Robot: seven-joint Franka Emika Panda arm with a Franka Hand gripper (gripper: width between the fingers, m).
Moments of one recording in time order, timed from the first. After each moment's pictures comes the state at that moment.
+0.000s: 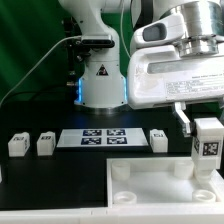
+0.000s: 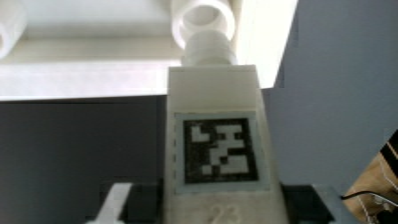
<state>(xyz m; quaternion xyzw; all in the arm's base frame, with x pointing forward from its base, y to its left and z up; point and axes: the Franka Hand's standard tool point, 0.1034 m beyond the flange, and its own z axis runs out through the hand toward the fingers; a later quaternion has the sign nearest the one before) 0.634 0.115 0.121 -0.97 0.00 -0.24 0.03</state>
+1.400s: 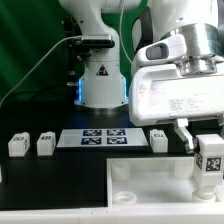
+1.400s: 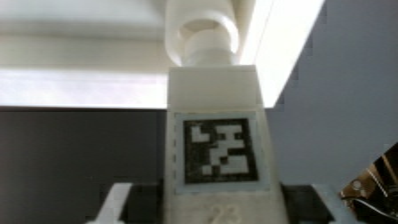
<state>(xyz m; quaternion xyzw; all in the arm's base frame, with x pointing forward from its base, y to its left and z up) 0.623 0.120 0.095 -0.96 -0.04 -0.28 0.02</state>
